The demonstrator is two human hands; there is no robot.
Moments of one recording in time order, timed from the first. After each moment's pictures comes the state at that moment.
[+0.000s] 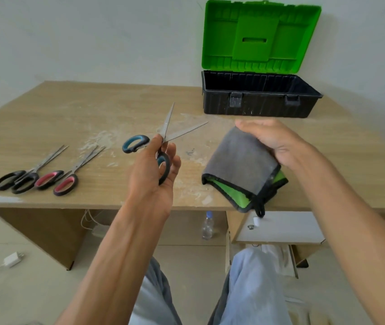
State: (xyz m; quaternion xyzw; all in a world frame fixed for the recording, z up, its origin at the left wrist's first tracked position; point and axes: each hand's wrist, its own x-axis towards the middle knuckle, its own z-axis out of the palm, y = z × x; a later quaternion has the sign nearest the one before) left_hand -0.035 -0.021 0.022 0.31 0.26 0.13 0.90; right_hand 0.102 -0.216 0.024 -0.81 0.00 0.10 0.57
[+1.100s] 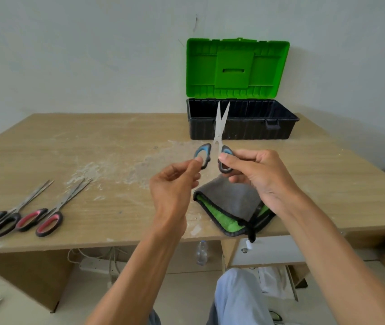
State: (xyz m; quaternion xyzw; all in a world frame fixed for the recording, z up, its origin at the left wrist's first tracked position) left_hand 0.016 -0.056 0.001 0.56 0.14 0.17 0.80; right_hand 0.054 -0.217 0.029 -0.71 -0.06 0.01 0.70
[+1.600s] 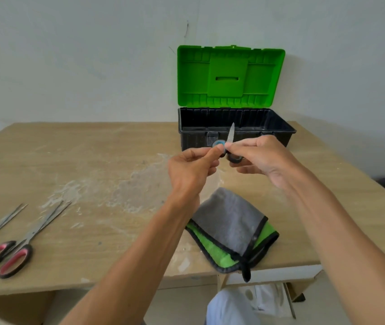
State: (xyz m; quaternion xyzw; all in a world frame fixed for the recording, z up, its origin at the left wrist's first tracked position) left_hand 0.106 -0.089 0.034 0.60 0.10 0.12 0.78; right_hand 0.142 -0.239 0.067 -0.80 -0.01 0.03 0.60
